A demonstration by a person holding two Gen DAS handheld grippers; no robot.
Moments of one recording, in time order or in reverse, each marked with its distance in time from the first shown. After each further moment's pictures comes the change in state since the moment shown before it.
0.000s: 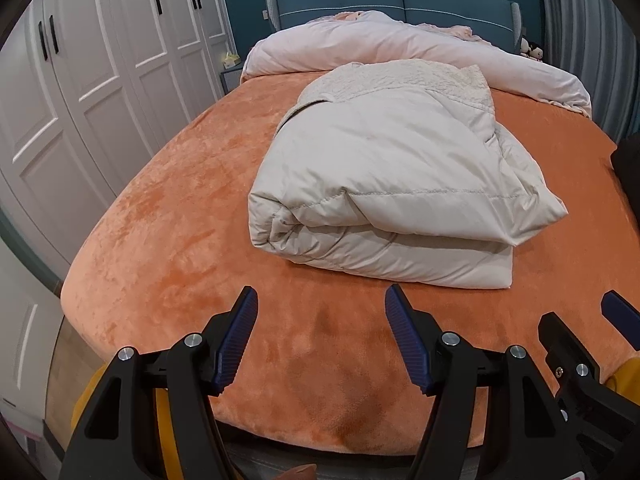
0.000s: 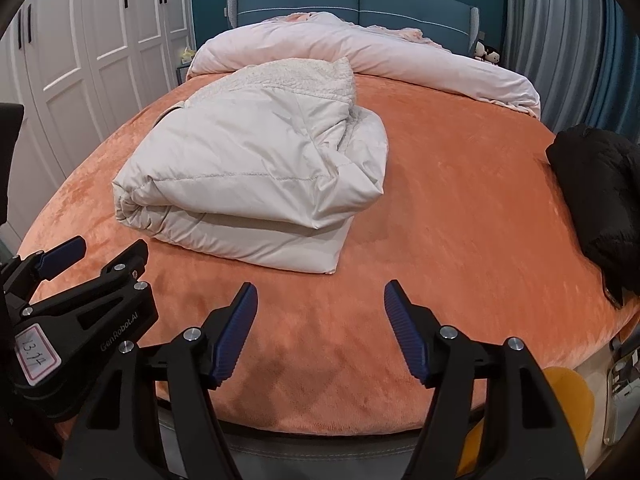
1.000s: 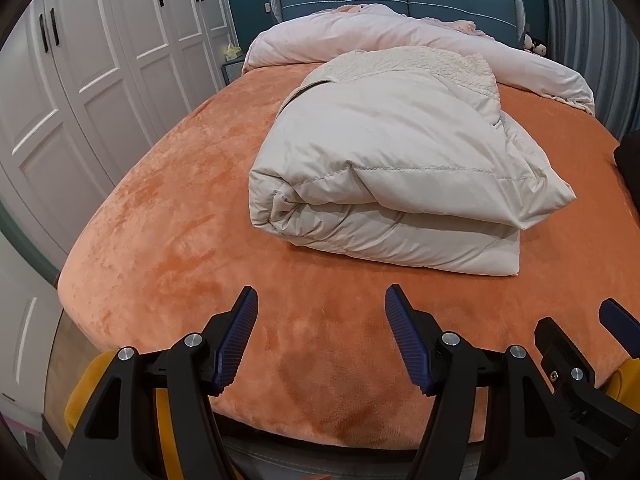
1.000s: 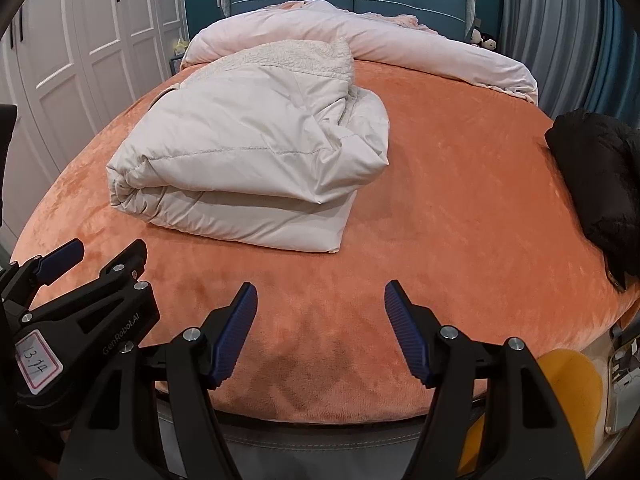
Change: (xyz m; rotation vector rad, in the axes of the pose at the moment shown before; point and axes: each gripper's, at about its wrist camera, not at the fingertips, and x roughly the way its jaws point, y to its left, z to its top) left arm 0.007 0.003 -0.010 -0.010 0.019 0.009; right arm 0.010 0.002 -0.009 0.015 0.044 -0.009
